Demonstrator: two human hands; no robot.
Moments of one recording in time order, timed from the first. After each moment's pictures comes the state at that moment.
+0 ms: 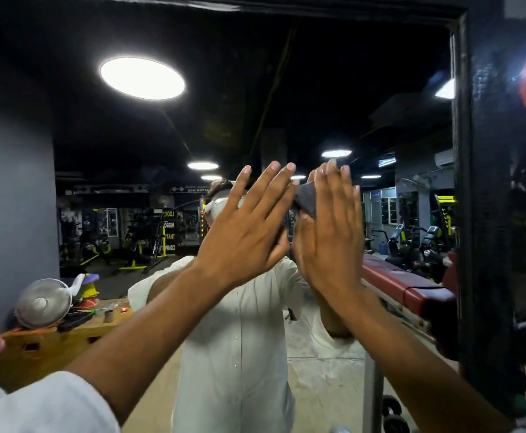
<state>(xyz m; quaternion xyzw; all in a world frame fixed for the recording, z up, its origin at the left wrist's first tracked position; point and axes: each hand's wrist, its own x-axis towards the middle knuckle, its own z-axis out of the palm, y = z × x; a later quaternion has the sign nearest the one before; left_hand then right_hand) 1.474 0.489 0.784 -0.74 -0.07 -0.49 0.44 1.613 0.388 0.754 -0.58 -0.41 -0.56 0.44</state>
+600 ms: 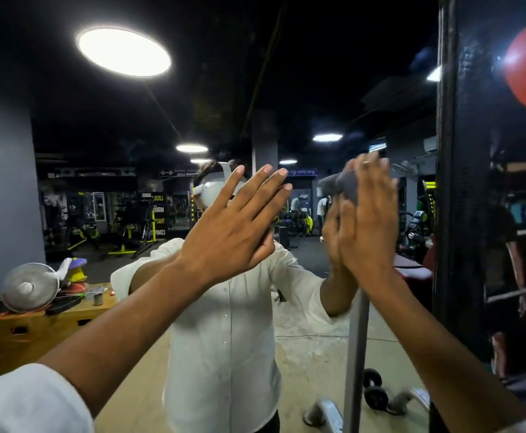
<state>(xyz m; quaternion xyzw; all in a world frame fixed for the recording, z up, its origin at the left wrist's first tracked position) 1.474 0.490 0.759 -0.76 -0.03 -0.47 0.45 1.675 0.342 0.736 -0.61 -0.37 -0.54 0.45</state>
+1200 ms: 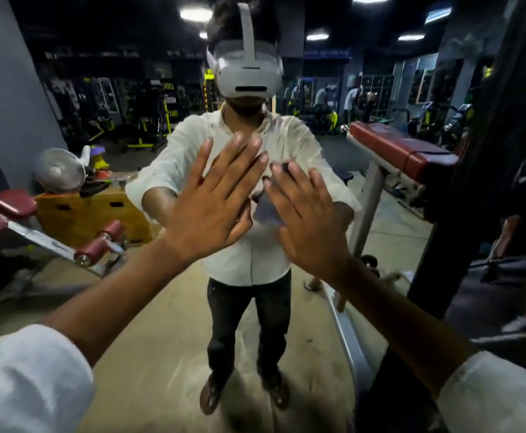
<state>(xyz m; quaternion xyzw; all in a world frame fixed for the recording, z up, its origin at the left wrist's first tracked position) 1.449 0.492 0.585 -0.81 -0.05 -0.47 0.34 1.632 0.364 0.537 -0.54 -0.61 -0.52 0.26</state>
